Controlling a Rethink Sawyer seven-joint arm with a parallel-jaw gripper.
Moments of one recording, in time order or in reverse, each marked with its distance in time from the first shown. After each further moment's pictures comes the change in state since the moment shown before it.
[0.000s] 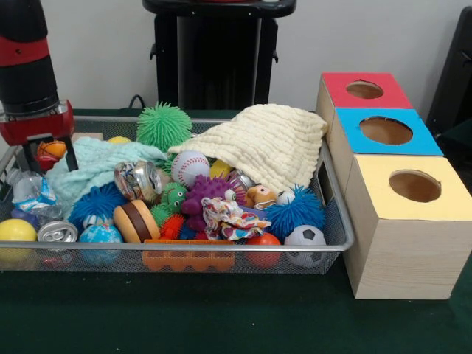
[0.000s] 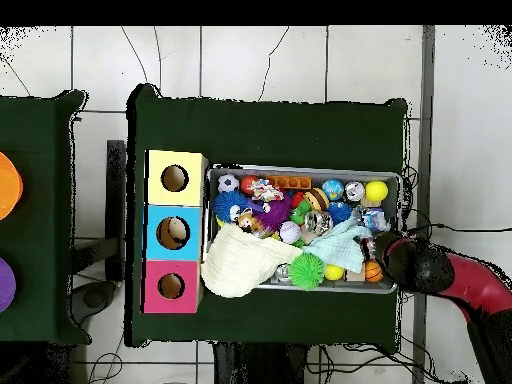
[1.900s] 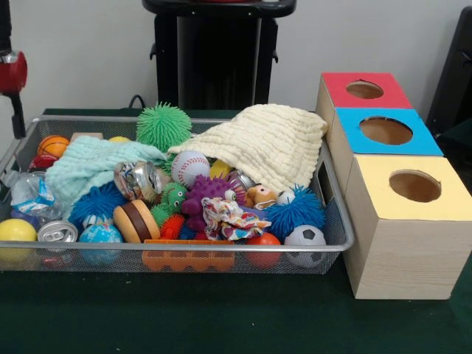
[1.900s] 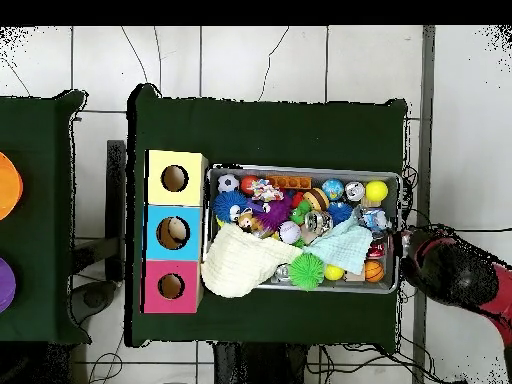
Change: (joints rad) arm 0.028 -0.201 -0.078 0.041 0.176 -0.057 0.000
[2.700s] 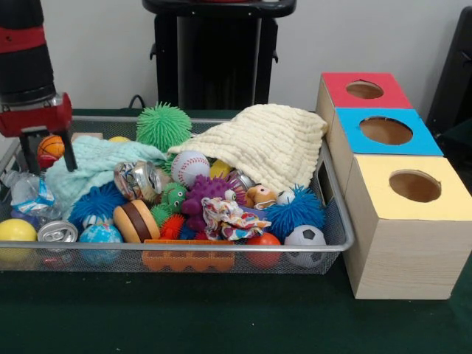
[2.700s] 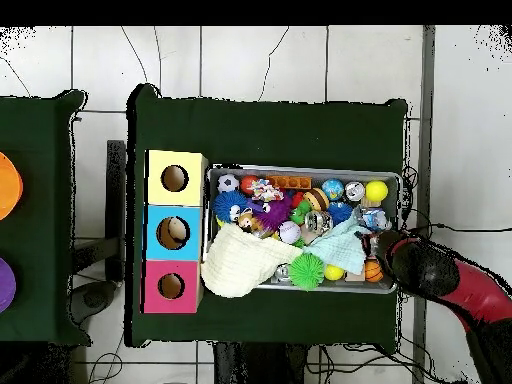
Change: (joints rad) arm 0.007 0.170 0.000 -0.004 0.000 -0.040 0.000
